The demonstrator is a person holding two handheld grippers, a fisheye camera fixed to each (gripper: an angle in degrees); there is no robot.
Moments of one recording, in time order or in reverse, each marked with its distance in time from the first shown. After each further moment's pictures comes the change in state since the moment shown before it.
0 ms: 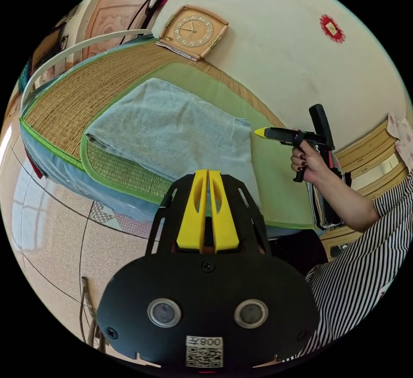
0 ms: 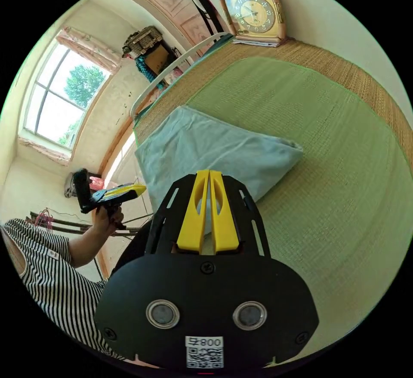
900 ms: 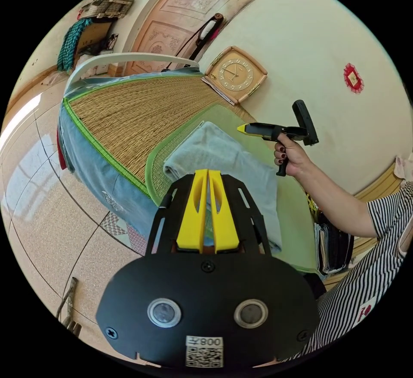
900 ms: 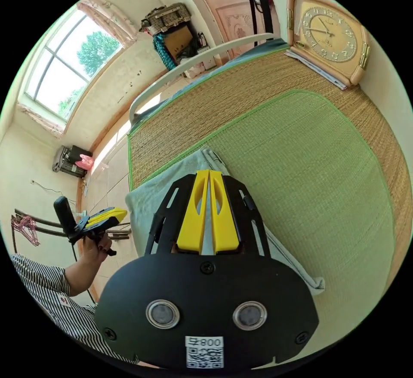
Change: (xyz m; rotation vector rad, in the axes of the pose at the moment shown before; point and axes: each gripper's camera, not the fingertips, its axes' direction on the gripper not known) left arm -0.124 -0.015 -0.085 0.290 -0.051 -0.172; right arm -0.075 -0.181 0.049 0.019 0.126 -0.184
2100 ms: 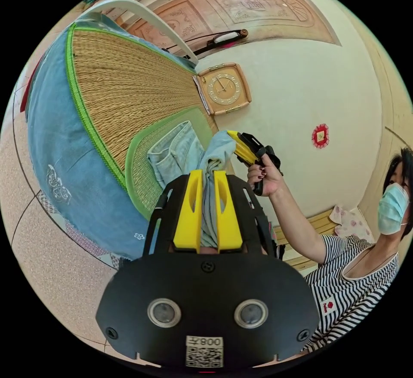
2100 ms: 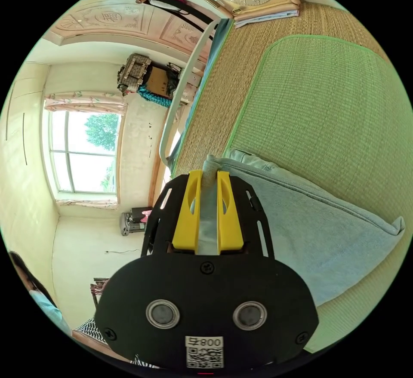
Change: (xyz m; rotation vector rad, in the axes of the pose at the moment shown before) left arm -0.060 0.038 0.014 0.022 0.445 -0.312; right arm 0.080 0.048 -0.025 0.036 -0.427 0.505
